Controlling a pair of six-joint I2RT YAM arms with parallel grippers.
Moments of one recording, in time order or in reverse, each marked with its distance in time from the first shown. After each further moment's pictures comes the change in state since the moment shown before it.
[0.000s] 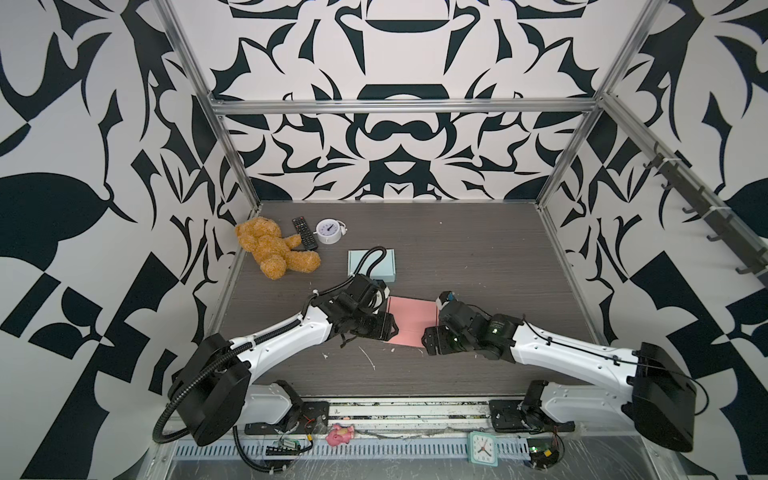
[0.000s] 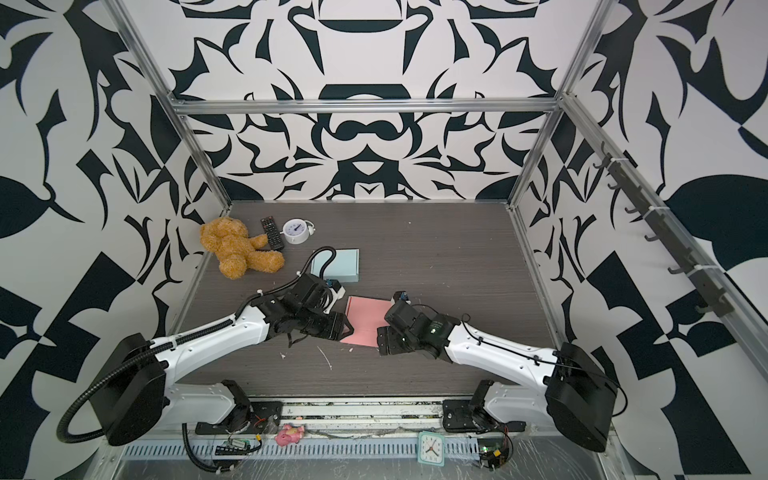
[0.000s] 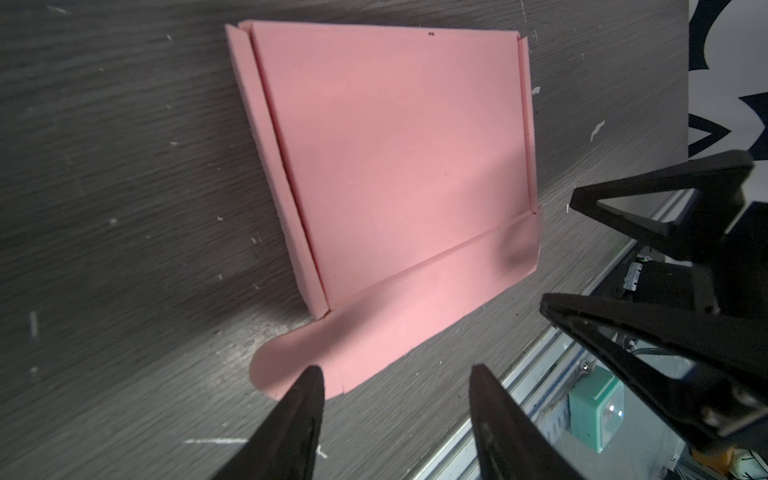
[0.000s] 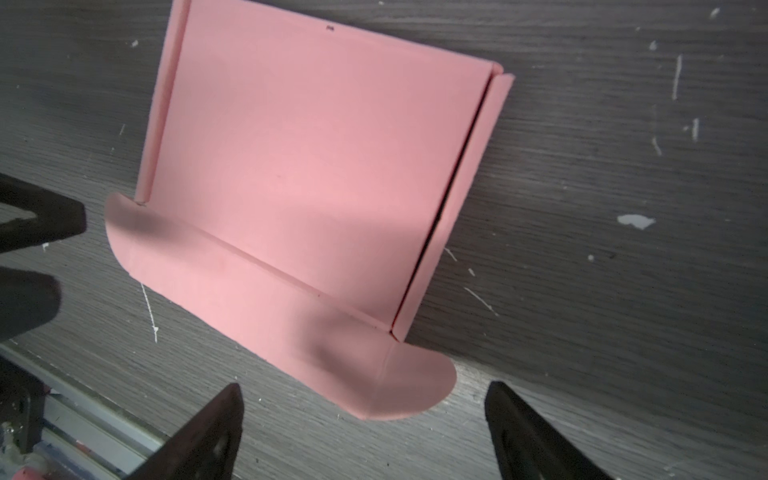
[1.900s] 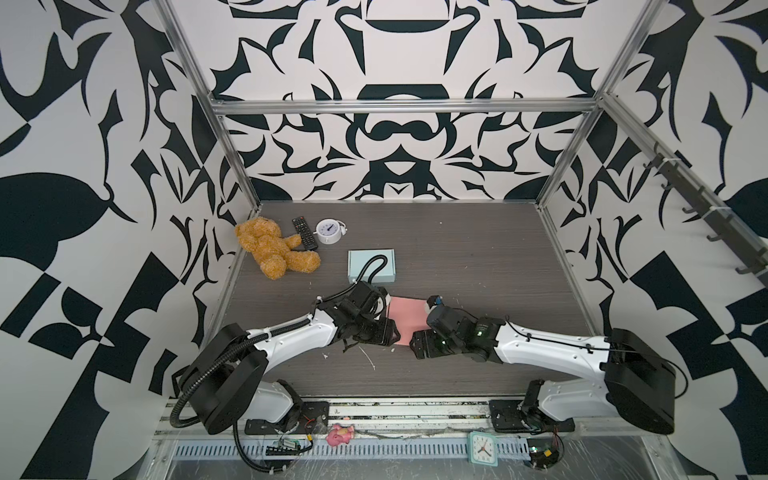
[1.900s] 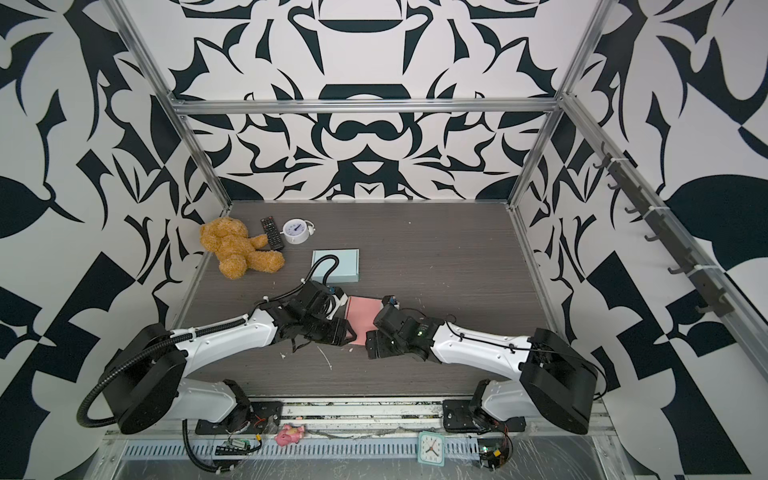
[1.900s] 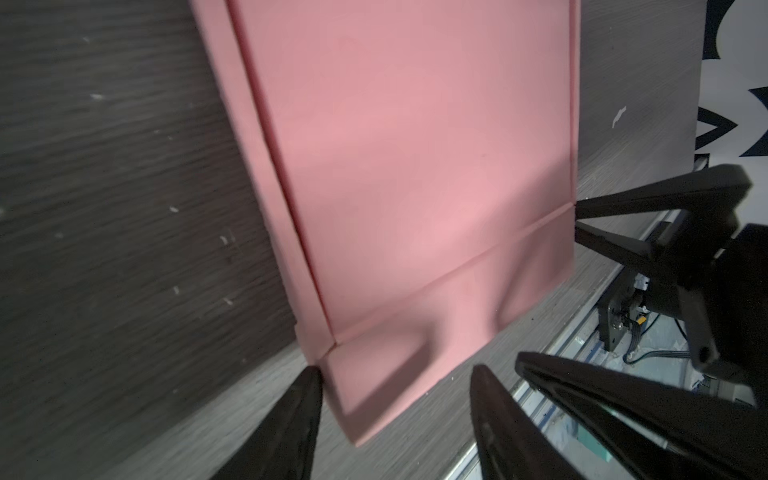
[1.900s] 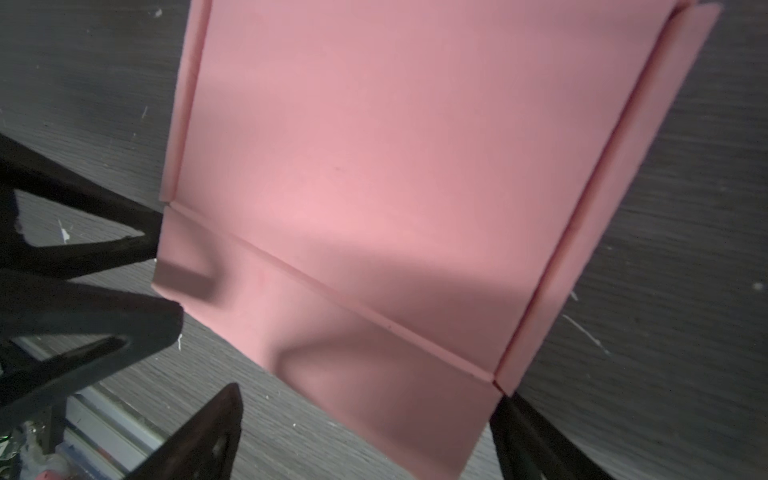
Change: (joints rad) left arm -0.015 0.070 -0.071 0.130 0.045 -0.037; right arm 0.051 0.122 -0.003 0.148 -0.035 0.048
